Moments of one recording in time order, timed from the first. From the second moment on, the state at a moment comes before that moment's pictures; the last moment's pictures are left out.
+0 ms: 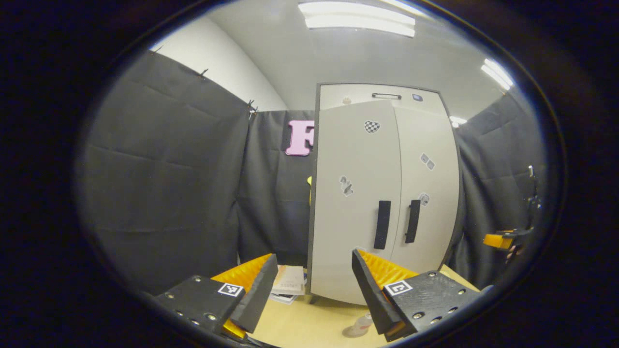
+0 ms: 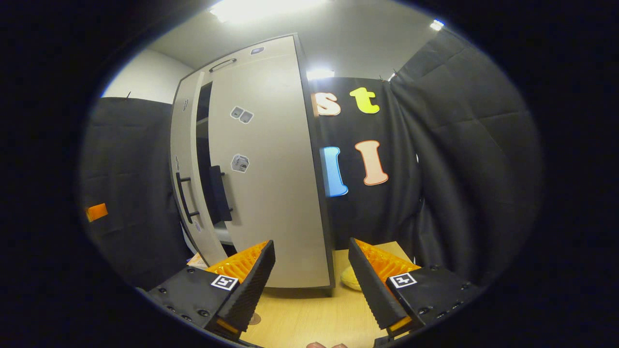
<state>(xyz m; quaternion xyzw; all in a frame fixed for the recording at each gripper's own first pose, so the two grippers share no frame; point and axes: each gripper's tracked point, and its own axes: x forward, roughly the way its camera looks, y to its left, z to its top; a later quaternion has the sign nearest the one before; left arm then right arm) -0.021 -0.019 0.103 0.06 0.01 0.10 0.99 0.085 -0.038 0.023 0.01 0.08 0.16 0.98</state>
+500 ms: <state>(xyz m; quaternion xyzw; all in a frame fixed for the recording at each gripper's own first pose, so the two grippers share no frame) -0.016 -0.042 0.065 0.05 0.04 0.05 1.00 0.058 -0.059 0.026 -0.02 0.05 0.10 0.99</state>
